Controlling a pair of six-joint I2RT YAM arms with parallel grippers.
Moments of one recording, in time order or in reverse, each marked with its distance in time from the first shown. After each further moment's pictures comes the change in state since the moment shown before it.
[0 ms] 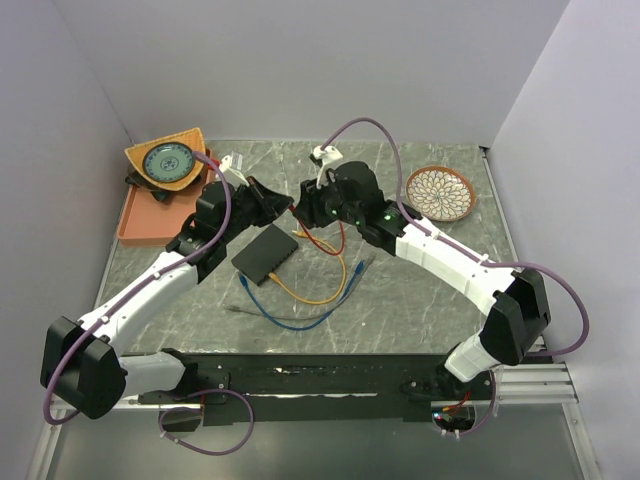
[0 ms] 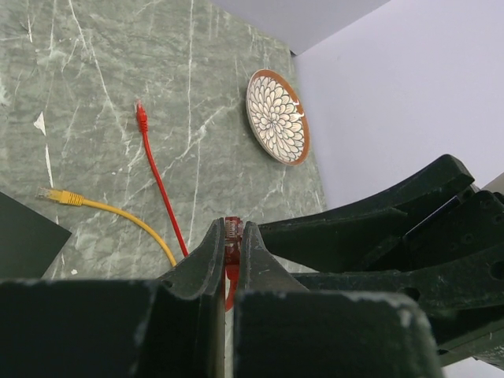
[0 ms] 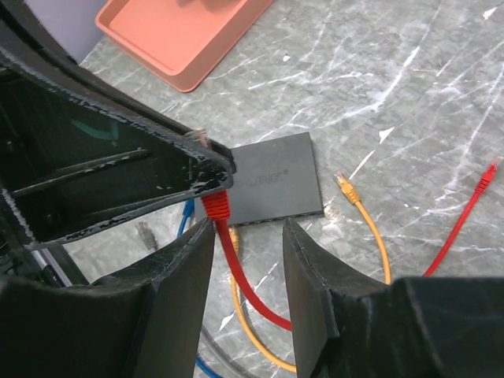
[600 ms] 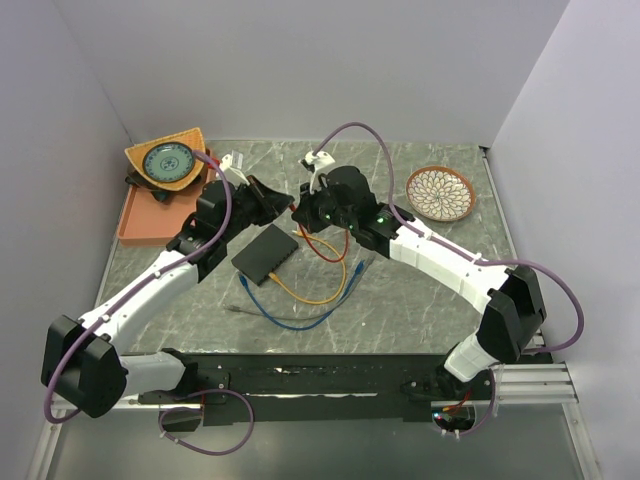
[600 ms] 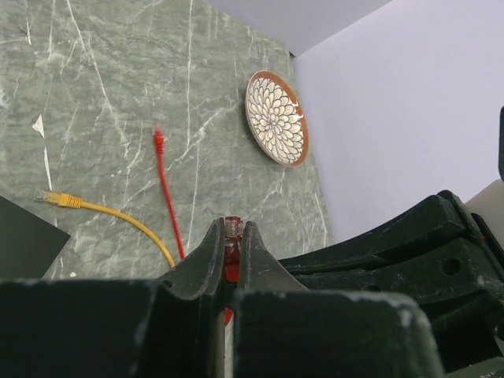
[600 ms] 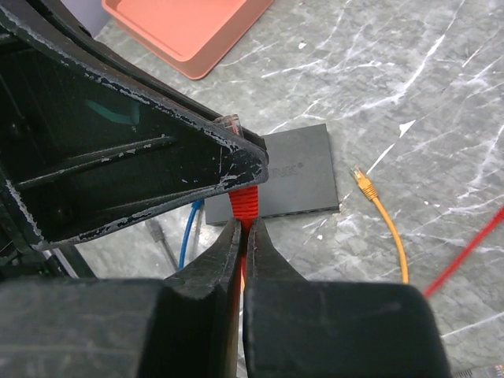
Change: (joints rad) left arm 0.000 0.005 0.006 0.002 0.002 0.000; right arm 0.032 0.023 0.001 0.000 0.013 0.007
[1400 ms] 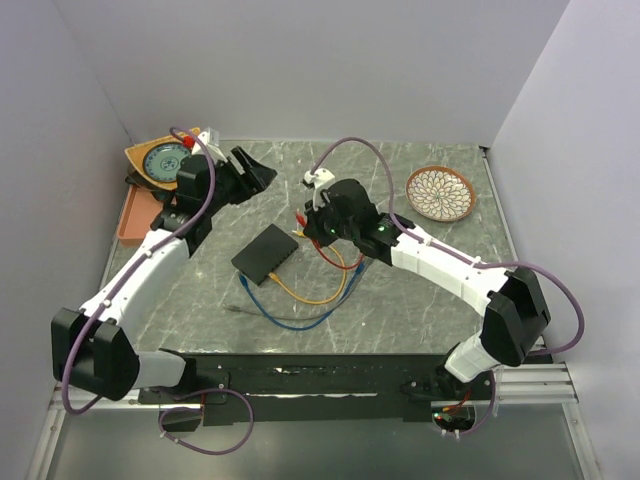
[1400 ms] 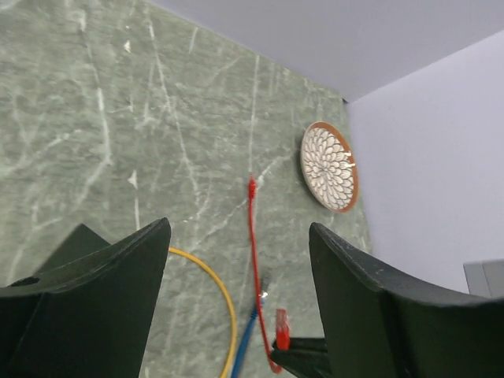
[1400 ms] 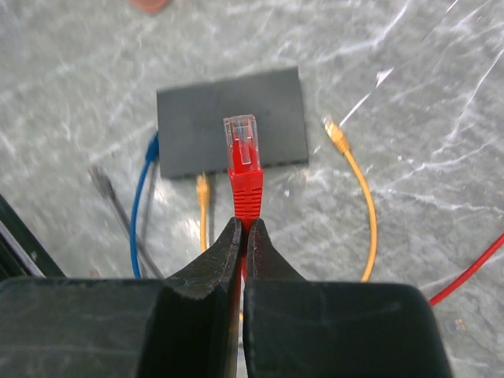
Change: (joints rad) left arm 0.169 0.076 0.149 -0.120 0.022 0.108; right arm 0.003 -0.027 -0.100 -0.033 0.030 -0.101
